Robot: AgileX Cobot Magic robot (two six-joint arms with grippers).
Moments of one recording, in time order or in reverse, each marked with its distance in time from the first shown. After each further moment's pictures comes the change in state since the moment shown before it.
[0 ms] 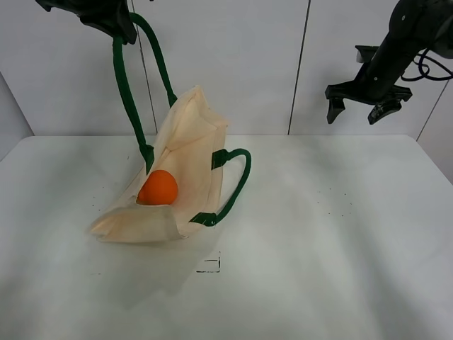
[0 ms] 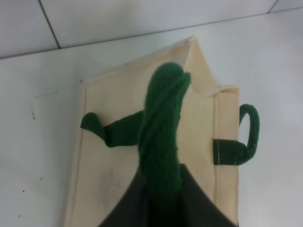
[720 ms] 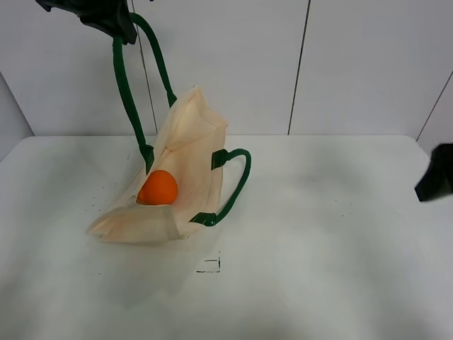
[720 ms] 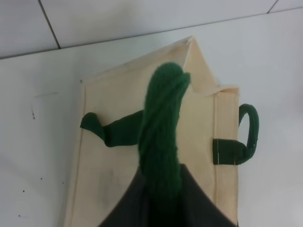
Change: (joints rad) left arm 0.000 0.000 0.000 0.000 0.000 0.000; right arm 0.000 -1.167 1.127 -0.009 0.003 -0.029
